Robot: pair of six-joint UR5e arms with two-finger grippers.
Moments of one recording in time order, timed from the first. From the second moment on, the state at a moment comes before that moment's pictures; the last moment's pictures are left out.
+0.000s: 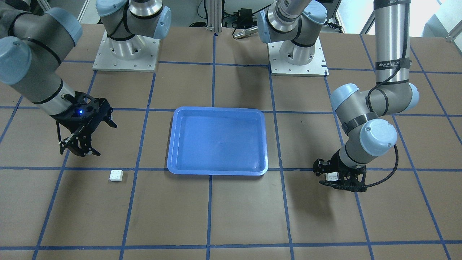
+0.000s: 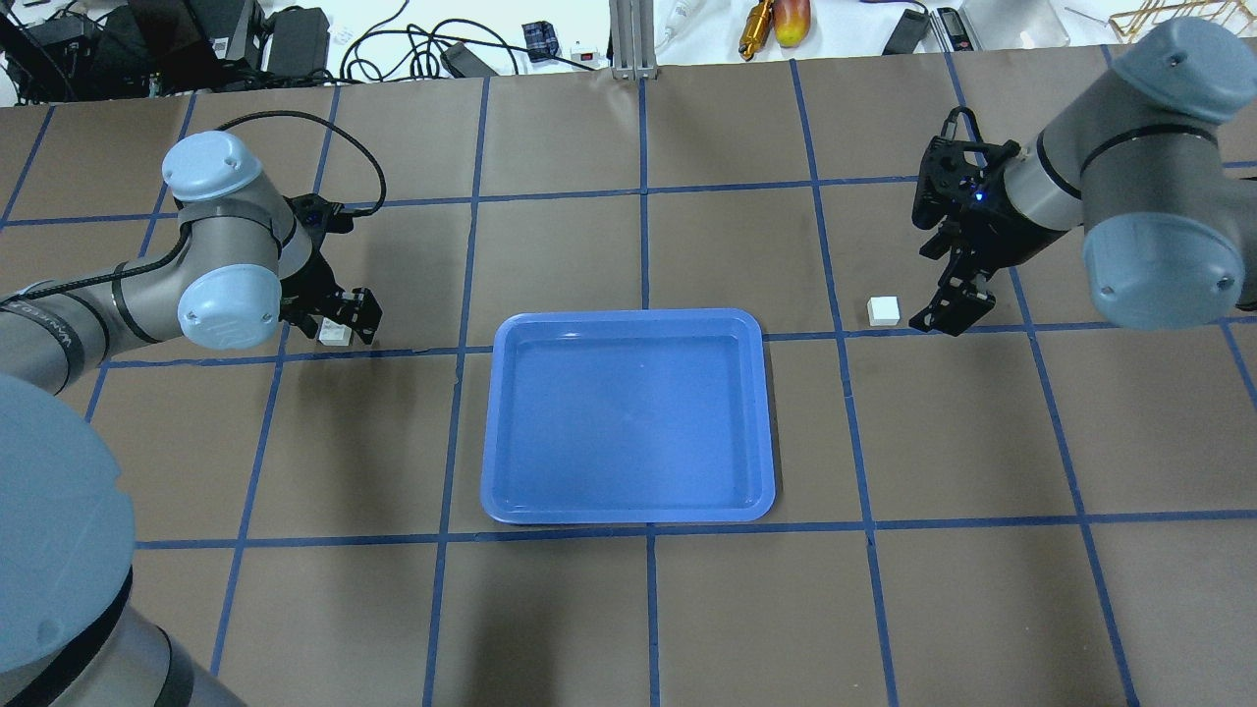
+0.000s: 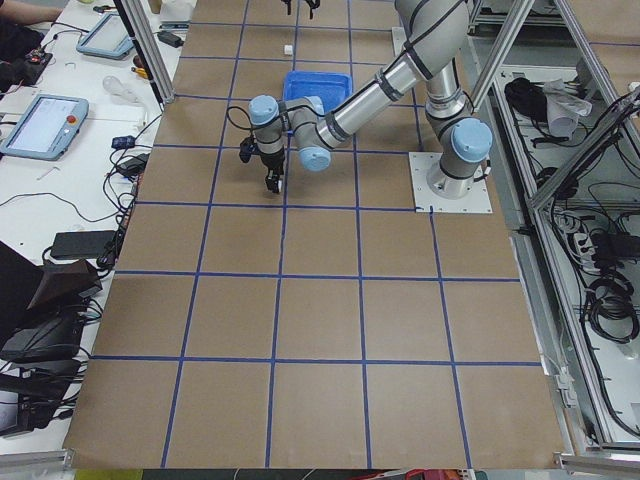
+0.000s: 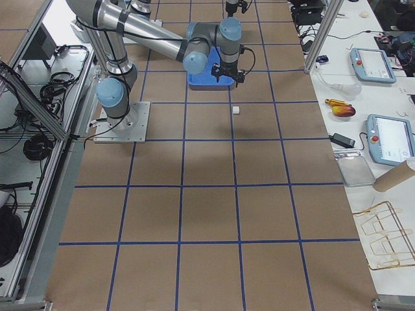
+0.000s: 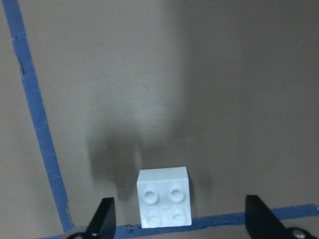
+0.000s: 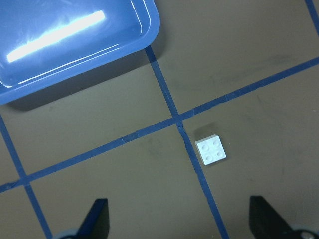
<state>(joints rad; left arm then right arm) -1.32 -2.03 -1.86 -0.87 1.62 0.38 1.31 -1.44 1.94 -2.06 -1.28 -1.53</state>
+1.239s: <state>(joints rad) -1.30 -2.03 -1.84 -0.86 1.61 0.37 1.23 -1.14 1.94 -2.29 -1.11 -1.90</state>
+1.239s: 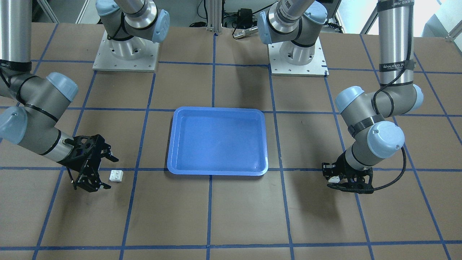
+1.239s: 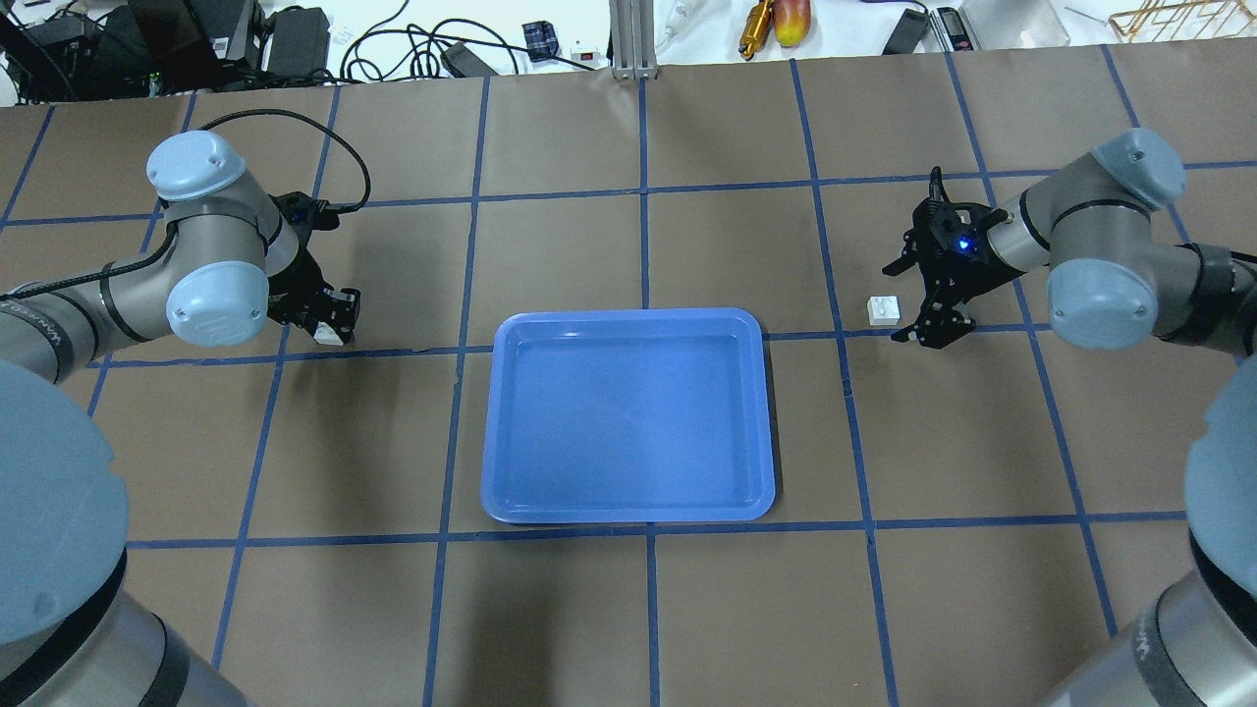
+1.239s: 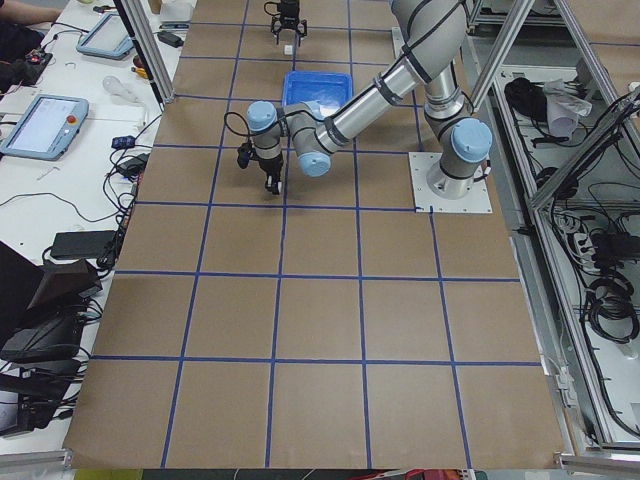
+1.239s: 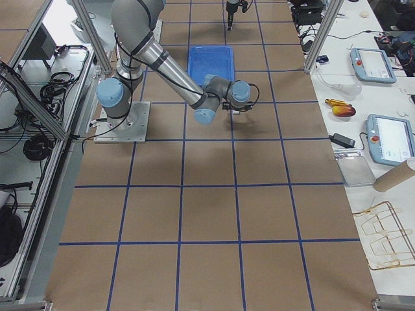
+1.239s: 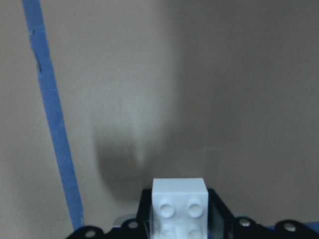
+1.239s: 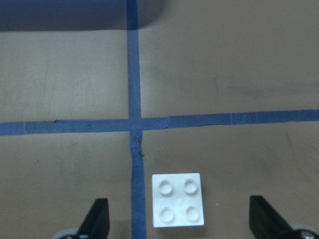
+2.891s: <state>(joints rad) -1.86 -1.94 -1.85 -0.92 1.46 -0.34 1.28 -1.34 1.93 -2.08 -1.11 -1.80</state>
